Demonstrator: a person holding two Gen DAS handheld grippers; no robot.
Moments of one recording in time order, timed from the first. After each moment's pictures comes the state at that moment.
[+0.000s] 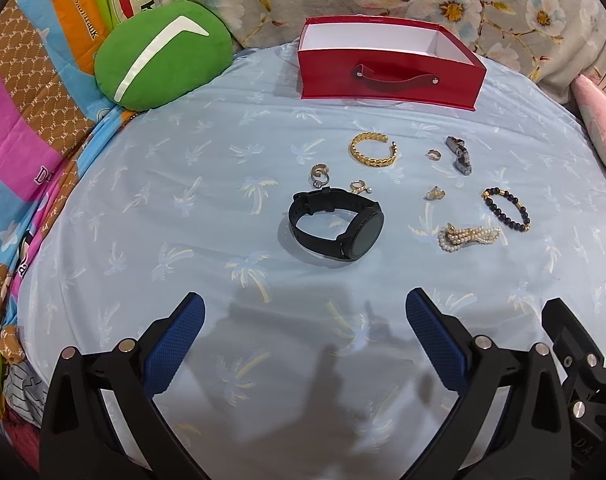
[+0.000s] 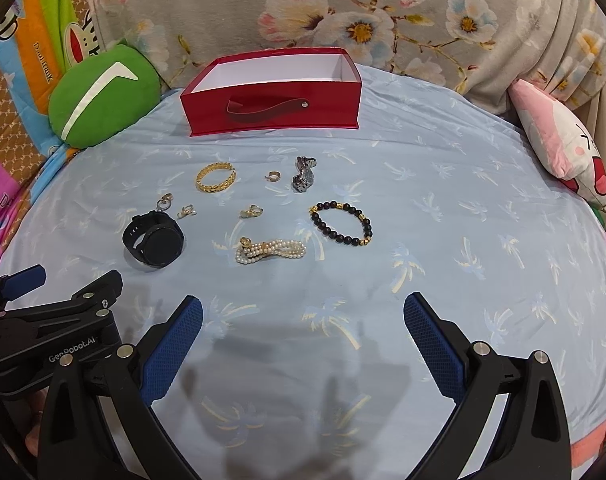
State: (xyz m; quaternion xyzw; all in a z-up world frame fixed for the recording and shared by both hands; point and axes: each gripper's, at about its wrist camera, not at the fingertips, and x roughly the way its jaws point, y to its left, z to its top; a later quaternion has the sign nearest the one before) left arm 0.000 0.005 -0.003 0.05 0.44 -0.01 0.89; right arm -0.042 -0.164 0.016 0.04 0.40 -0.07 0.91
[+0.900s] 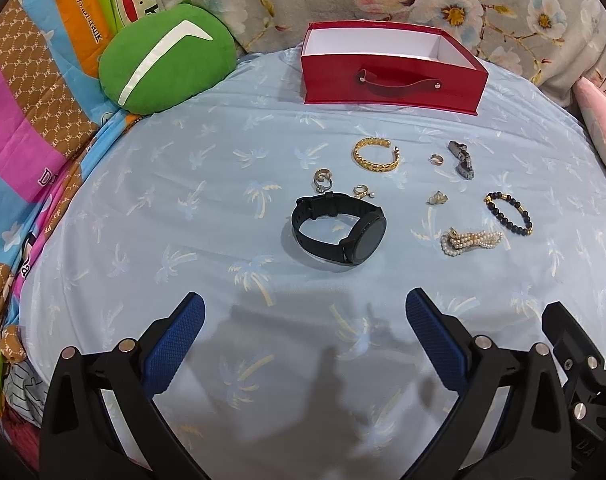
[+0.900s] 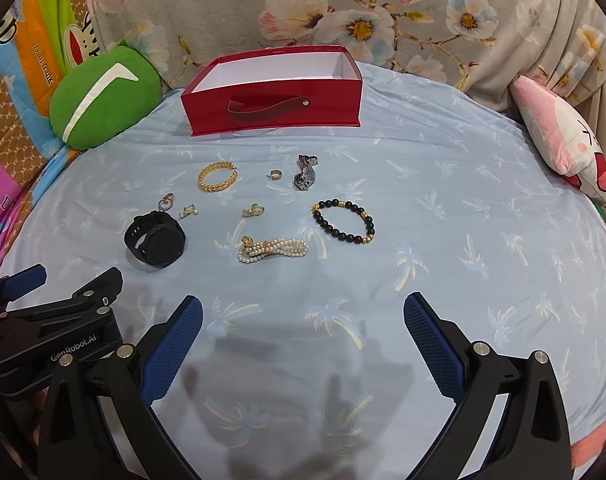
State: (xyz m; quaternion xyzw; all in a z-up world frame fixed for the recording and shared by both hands) left arm 0.001 0.006 0.000 0.06 0.44 -0.01 0.90; right arm -0.041 -0.161 0.016 0.04 0.40 -0.07 0.91
